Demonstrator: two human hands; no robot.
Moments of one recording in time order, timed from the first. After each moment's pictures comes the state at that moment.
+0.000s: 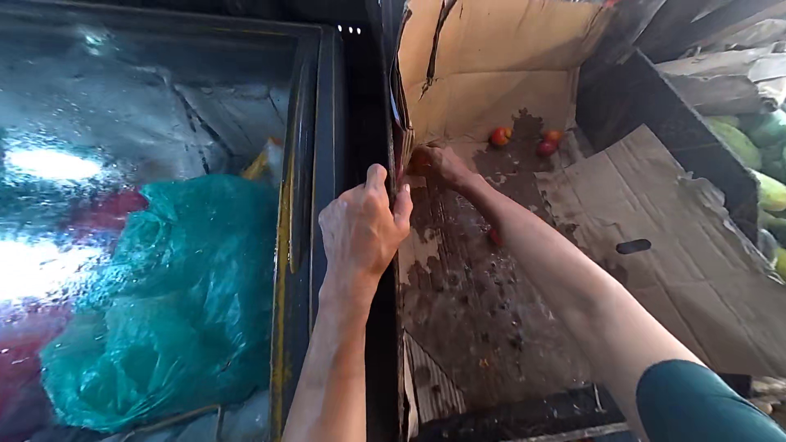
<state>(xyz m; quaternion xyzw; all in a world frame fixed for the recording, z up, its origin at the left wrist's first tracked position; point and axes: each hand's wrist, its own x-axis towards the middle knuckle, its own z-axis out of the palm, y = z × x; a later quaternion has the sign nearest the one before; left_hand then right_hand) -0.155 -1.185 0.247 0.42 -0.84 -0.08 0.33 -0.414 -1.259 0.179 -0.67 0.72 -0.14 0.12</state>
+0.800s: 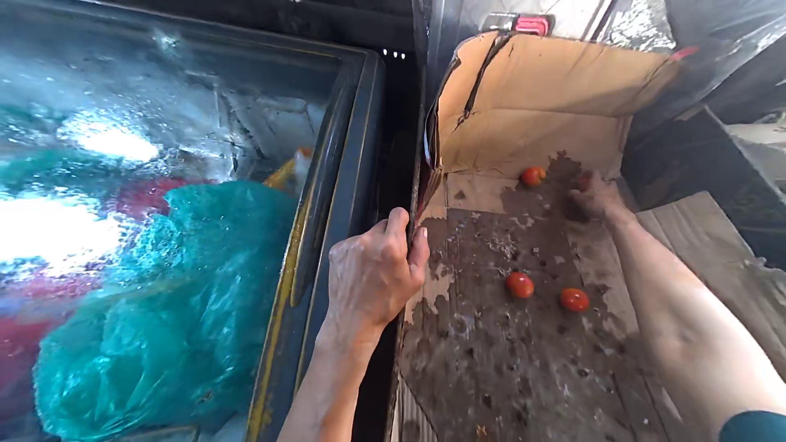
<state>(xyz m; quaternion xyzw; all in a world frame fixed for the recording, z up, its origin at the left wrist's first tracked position) -0.162 -1.187 0.236 0.42 -0.83 0.00 0.38 -0.650 -1.173 0.193 -0.36 0.92 -0.16 0.09</state>
